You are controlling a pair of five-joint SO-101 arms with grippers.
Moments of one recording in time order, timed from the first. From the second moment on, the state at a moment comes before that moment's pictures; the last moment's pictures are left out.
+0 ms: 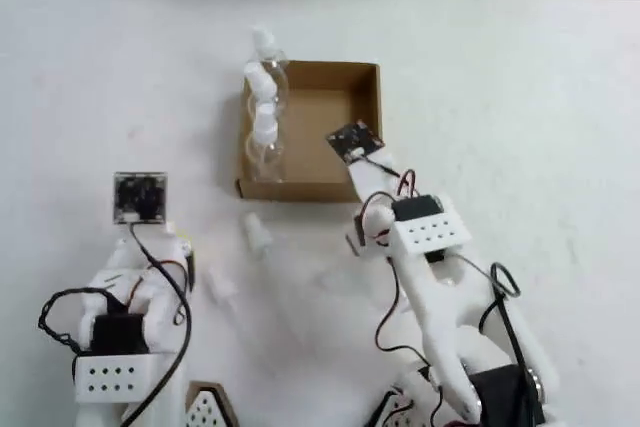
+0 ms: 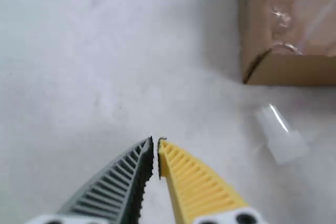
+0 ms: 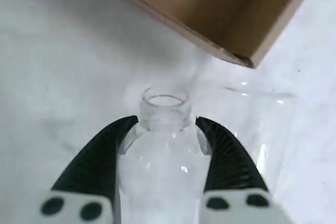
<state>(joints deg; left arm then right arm) -7.6 -84.3 85.9 56.5 0.9 -17.9 -21.0 50.7 50.1 17.7</state>
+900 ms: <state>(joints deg) 8.9 -46.0 67.7 66.6 11.6 -17.4 -21.1 50.8 48.7 18.9</state>
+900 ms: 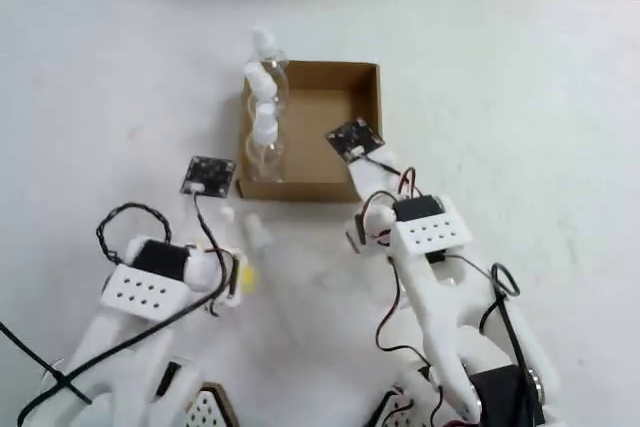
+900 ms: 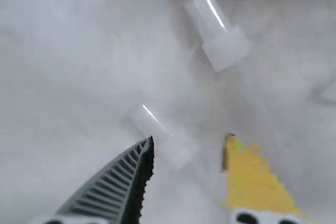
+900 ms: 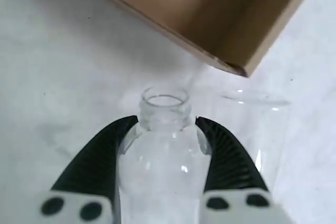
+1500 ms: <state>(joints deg) 5.5 -45.4 70.6 65.5 11.6 -17.4 -21.1 51.0 48.7 19.2</state>
